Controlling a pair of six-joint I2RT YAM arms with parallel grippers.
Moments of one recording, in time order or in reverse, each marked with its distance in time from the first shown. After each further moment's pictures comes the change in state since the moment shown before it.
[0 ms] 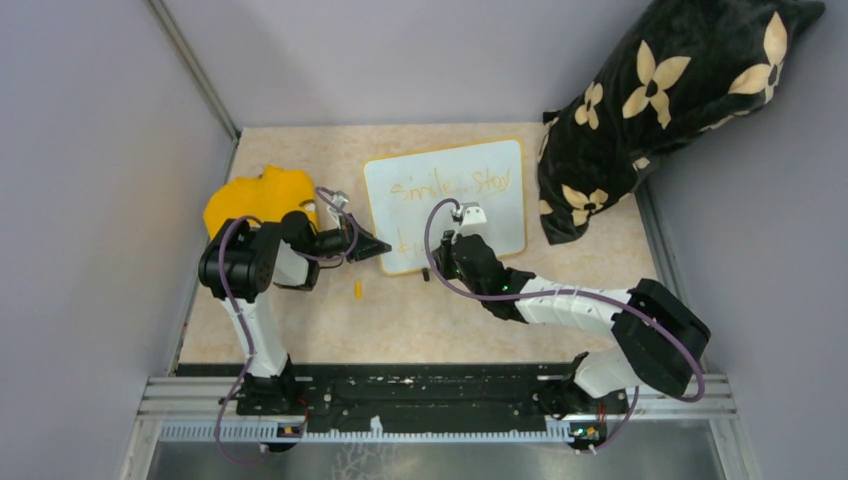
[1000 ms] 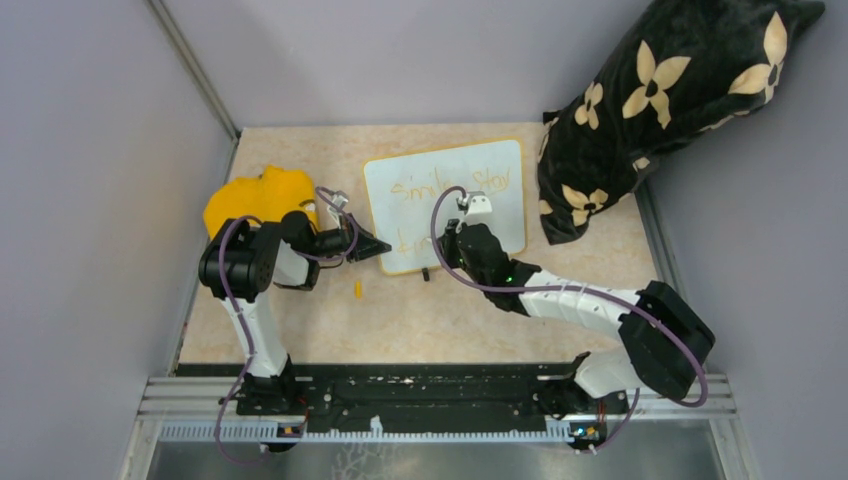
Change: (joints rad) left arm 0.000 0.002 0.002 0.000 0.001 -0.002; right arm -0.045 -0.017 0.048 -0.030 -0.019 -0.009
